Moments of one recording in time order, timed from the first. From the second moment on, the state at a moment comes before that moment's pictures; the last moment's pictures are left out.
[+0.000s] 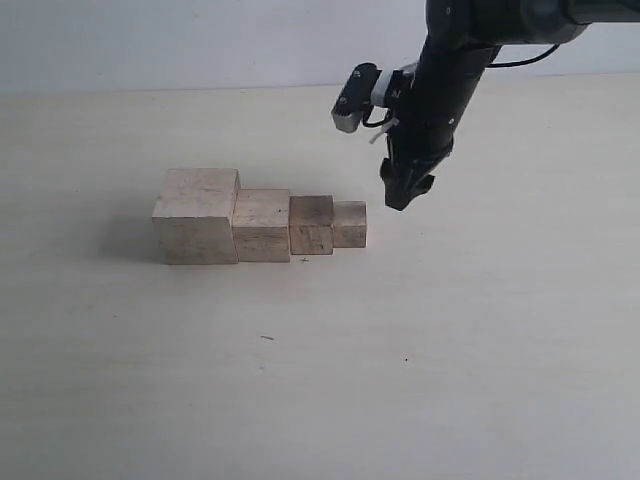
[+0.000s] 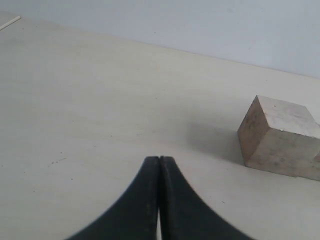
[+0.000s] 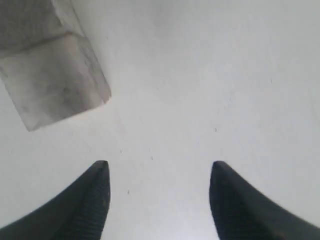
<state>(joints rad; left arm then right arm) 0.02 0.01 0.00 -0.09 0.39 -0.09 0.52 2.18 -1.65 0.08 0.96 -0.81</state>
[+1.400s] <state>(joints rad) 0.02 0.01 0.00 -0.09 0.39 -0.09 0.51 1.15 -1.11 0.65 0.71 -0.43</state>
